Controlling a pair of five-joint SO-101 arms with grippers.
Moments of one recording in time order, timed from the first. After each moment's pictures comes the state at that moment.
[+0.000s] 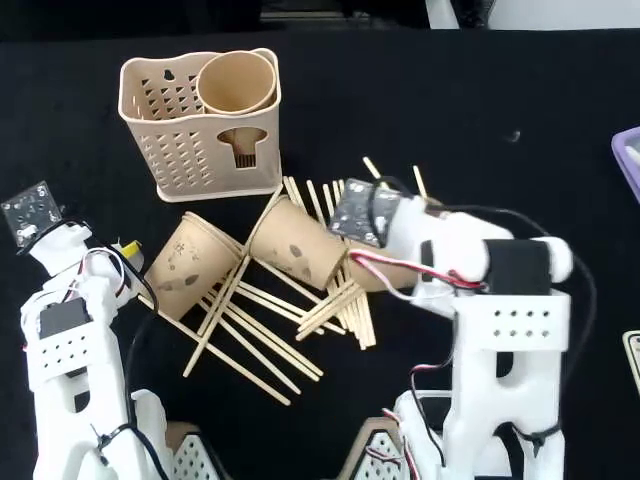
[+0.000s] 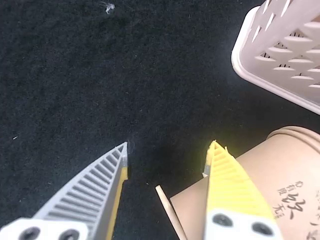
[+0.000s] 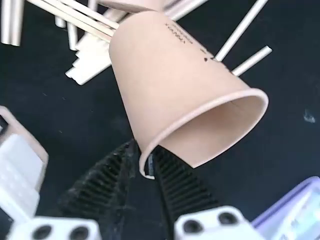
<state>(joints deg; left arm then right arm) -27.3 -52.9 69.0 41.0 8.3 3.5 -40.7 21.1 99.1 68.8</state>
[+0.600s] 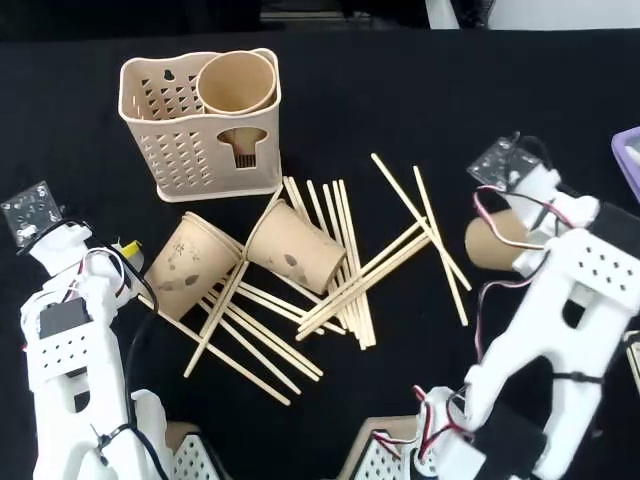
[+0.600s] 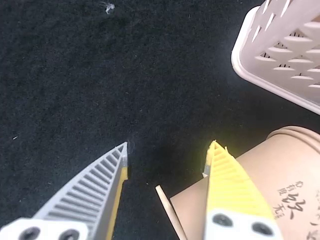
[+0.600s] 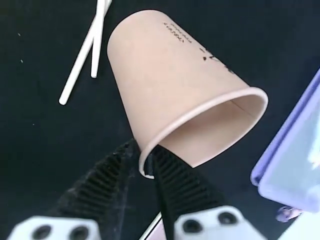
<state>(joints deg) -27.3 -52.9 69.0 41.0 8.3 34.9 -20.5 20.9 79.7 73.5</state>
